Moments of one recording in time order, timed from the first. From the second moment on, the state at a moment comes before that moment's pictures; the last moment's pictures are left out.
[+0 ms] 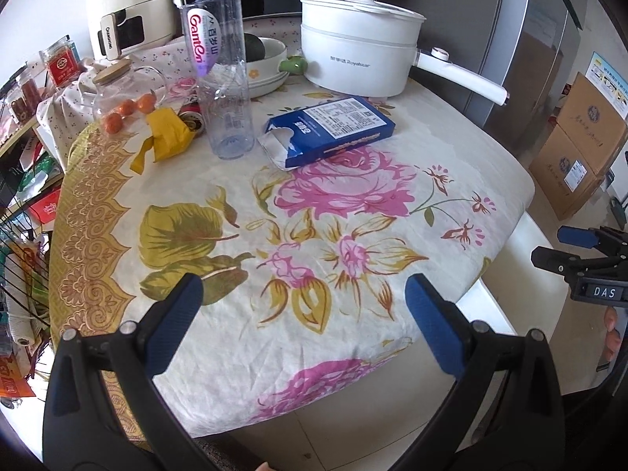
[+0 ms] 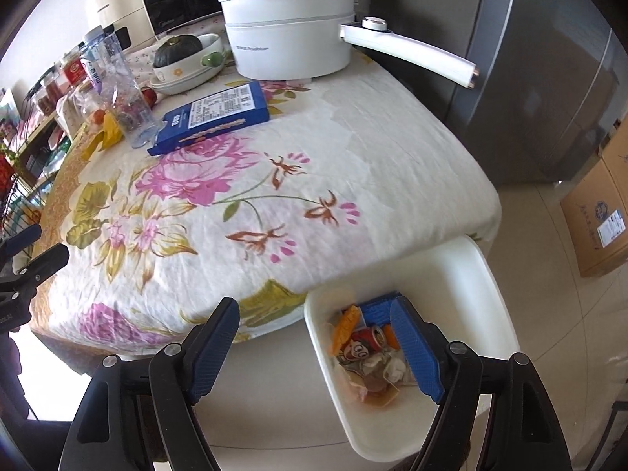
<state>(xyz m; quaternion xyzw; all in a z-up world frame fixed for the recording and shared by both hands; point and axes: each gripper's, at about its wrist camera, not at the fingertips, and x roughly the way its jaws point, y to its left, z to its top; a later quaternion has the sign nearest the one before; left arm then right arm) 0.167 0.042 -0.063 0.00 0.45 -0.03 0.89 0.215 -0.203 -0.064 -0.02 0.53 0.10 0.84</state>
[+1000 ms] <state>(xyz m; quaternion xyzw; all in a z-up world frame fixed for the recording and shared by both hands) 0.240 0.122 -0.065 -0.04 0.37 0.03 0.93 0.286 -0.139 -0.073 -0.01 0.51 0.10 0.86</state>
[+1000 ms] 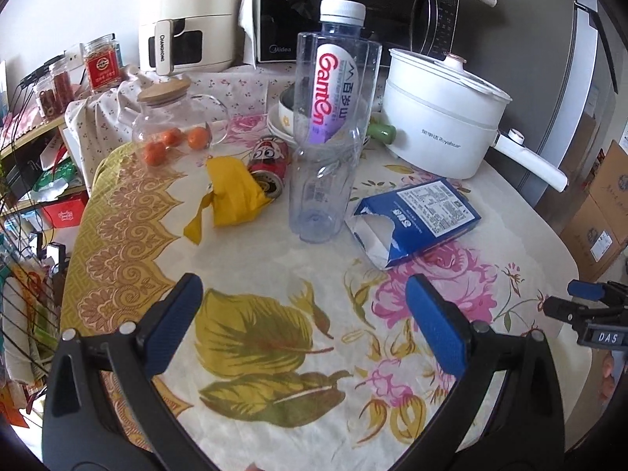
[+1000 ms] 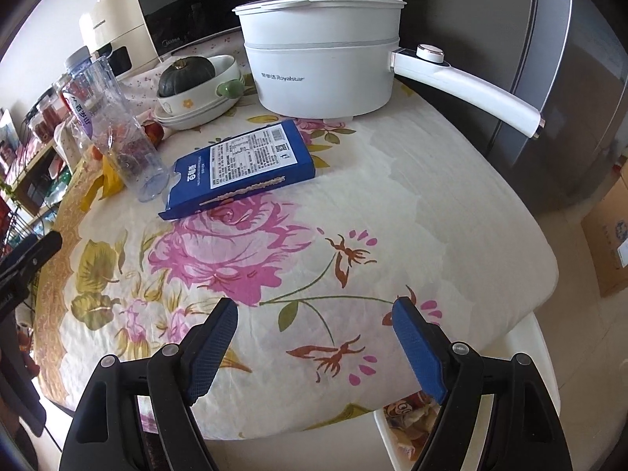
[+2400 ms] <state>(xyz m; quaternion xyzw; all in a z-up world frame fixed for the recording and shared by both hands) 0.216 0.192 -0.056 -0.17 0.31 -0.09 0.93 0.393 -0.042 -0.089 0.11 0.56 0.00 0.82</state>
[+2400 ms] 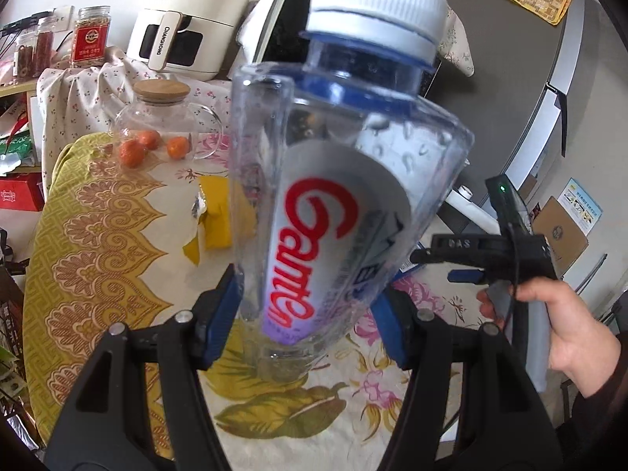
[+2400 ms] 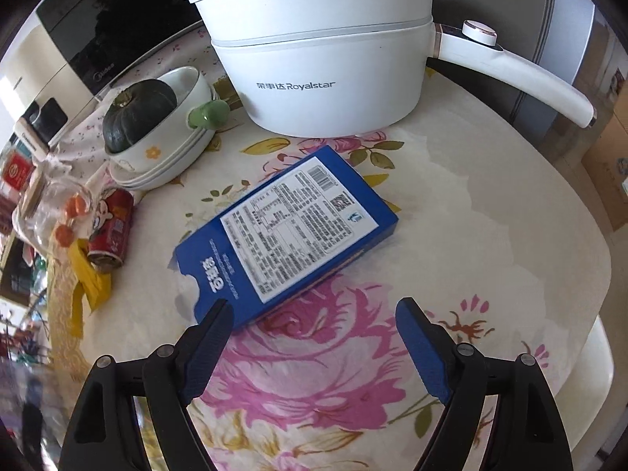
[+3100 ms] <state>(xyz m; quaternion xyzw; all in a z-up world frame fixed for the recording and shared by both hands) 0.183 0.224 -0.071 -0.21 0.30 -0.13 0.92 0.443 0.016 -0.124 0.16 0.54 -0.19 0.80</state>
